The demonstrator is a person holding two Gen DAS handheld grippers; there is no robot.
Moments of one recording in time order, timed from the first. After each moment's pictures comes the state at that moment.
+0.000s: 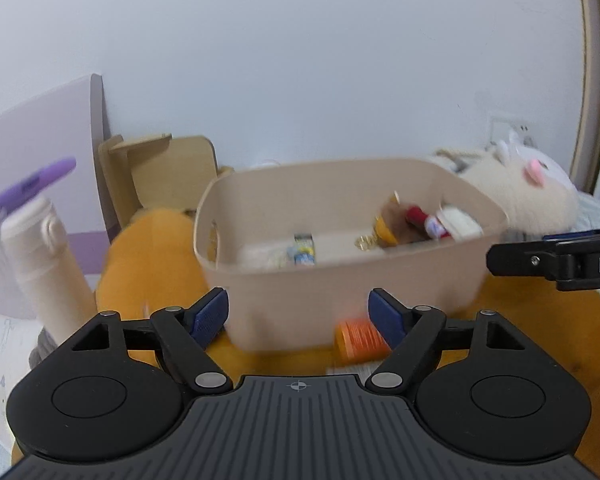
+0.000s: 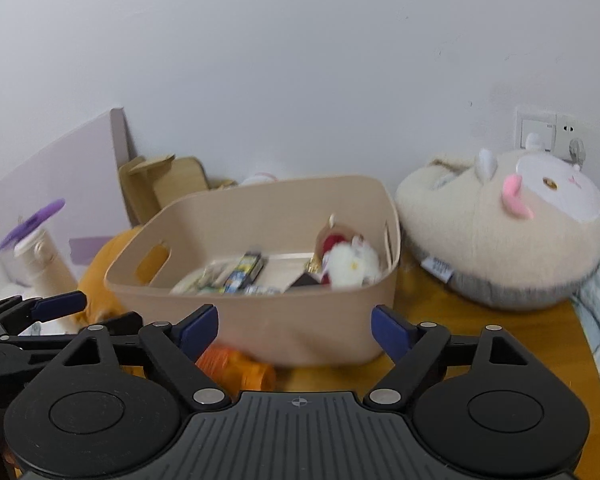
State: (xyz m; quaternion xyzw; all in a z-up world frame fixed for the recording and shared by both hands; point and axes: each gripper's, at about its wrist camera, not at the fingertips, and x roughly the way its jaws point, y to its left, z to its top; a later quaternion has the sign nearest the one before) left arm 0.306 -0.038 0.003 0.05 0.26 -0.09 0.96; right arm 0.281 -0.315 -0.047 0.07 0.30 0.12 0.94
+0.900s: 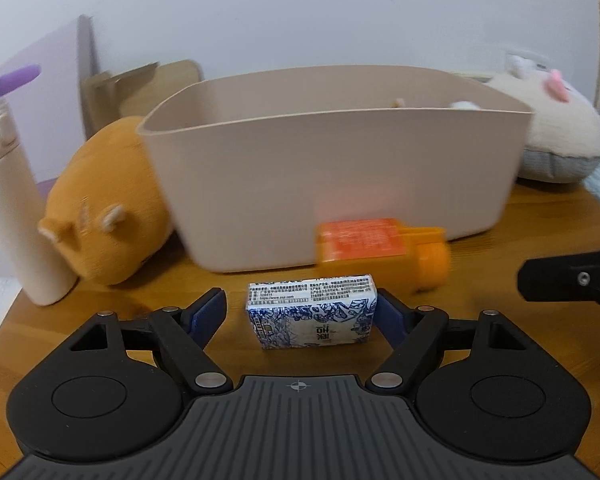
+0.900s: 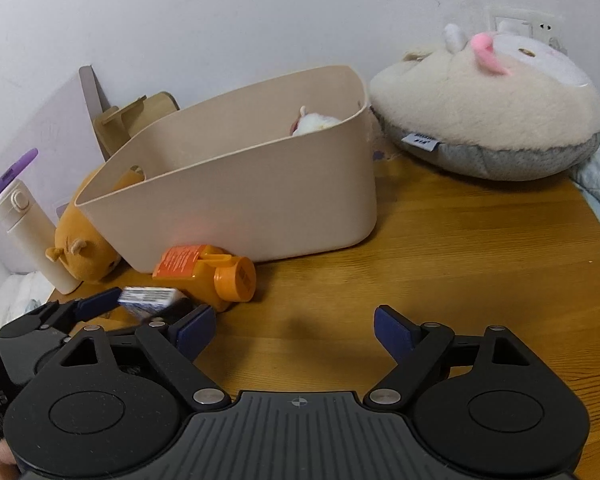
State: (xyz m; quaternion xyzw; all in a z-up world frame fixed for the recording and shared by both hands) left arm 0.330 -0.051 -0.075 0.06 0.32 -0.05 0.95; right arm 0.265 -0.320 -0.118 0.11 0.38 0.10 0.91
